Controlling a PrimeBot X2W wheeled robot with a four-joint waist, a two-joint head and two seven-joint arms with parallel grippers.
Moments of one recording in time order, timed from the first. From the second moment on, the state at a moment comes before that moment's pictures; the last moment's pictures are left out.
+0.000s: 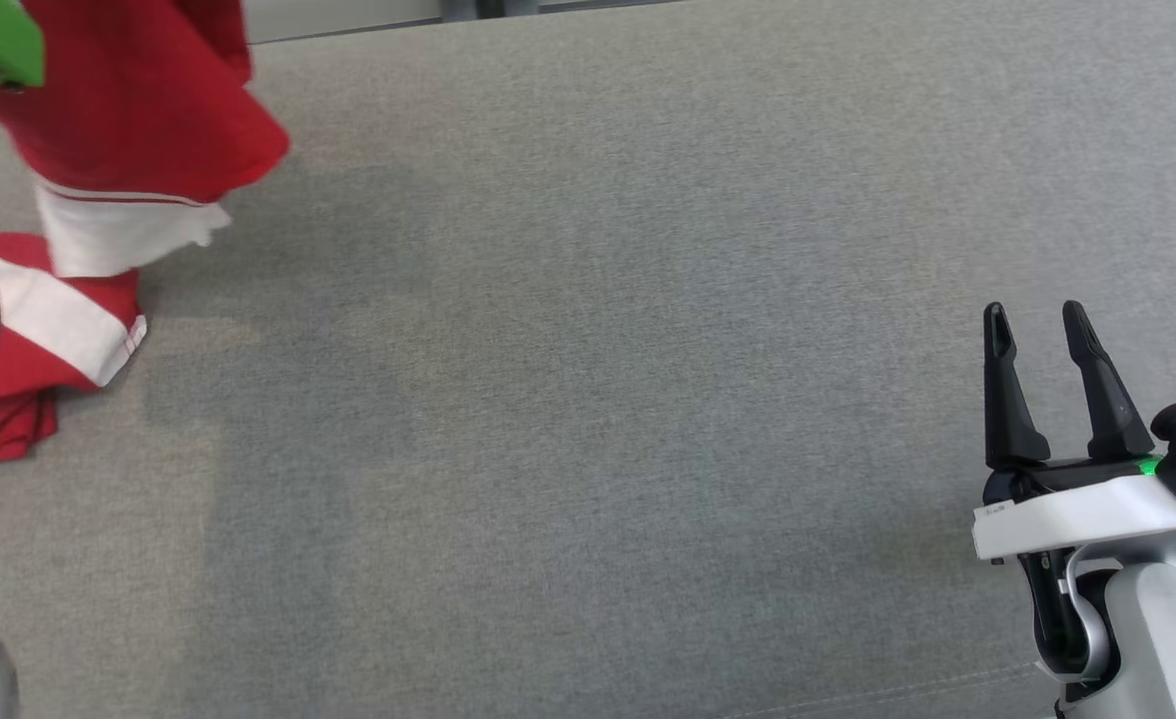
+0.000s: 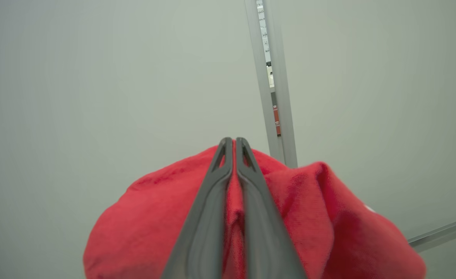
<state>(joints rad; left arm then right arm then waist) -0.97 0.39 -0.13 0.23 -0.29 -0.03 0.09 -0.15 -0.16 0.01 0.07 0.36 0.13 -0.26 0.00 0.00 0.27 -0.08</state>
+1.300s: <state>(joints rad) -0.63 0.05 -0.63 0.55 -0.49 -0.03 -0.17 -0.14 -0.08 0.02 0.12 0.37 0.13 -0.26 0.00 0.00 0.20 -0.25</state>
